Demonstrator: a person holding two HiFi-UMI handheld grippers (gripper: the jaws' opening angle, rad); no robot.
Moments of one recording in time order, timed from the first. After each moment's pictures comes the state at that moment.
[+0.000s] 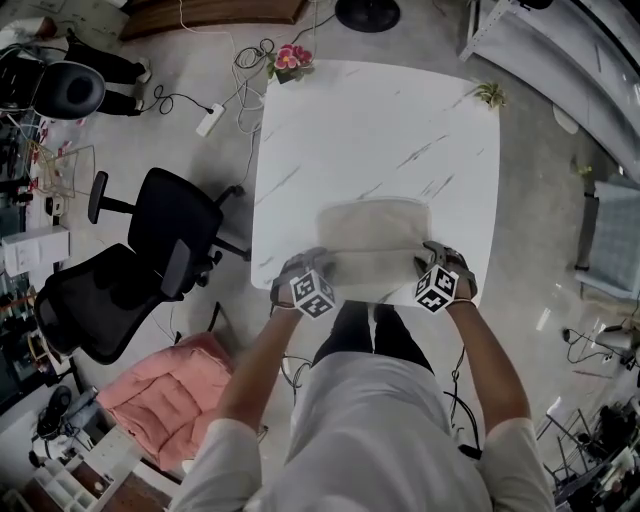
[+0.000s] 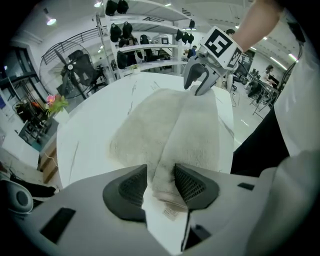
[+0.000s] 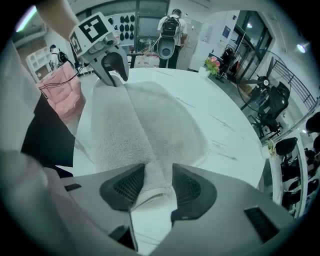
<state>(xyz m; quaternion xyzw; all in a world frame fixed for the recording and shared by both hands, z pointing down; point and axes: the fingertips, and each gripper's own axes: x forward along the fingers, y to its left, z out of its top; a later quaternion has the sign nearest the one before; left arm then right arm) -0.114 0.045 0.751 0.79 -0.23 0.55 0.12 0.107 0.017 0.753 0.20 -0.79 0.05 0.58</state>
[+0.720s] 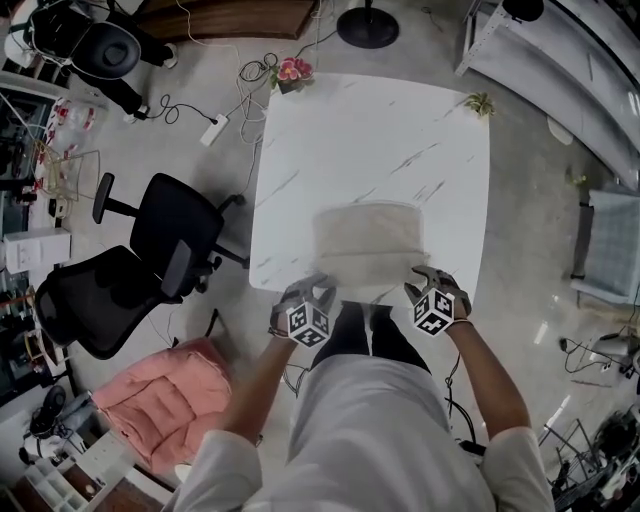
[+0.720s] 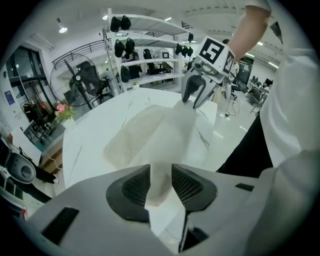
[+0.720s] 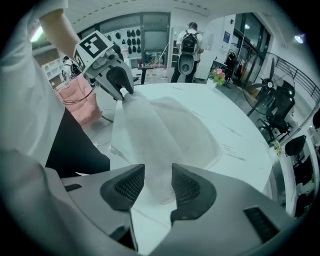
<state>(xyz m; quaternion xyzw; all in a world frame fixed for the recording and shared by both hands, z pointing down) -0.093 0.106 0.709 0.82 -0.26 0.50 0.11 0.095 0.080 0.711 0.16 -0.83 0.07 0.53</state>
